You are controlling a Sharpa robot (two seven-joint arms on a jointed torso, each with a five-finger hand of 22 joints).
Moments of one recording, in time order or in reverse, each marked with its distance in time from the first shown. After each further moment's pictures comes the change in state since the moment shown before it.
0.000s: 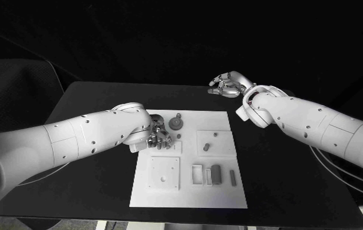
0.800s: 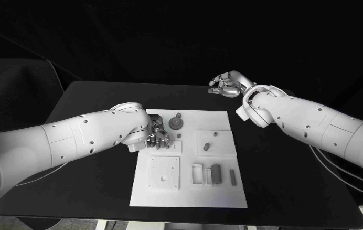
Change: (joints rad) left arm 0.000 -0.011 0.000 0.005 -0.006 0.000 0.000; left_hand -0.002 -0.002 0.000 -0.003 0.000 0.000 0.000 -0.001 -0.002 -0.004 0.004 0.000 0.000 0.000 0.000 0.000 0.000 0.000 -0.001 0.002 0.000 0.000; right arm 0.000 0.002 0.000 -0.002 0.000 0.001 -0.001; right_hand 0.000 0.000 0.000 0.000 0.000 -0.002 0.002 0.000 0.000 0.000 0.000 0.000 -0.001 0.000 0.000 0.000 0.000 0.000 0.000 0.000 0.000 -0.001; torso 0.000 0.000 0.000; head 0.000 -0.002
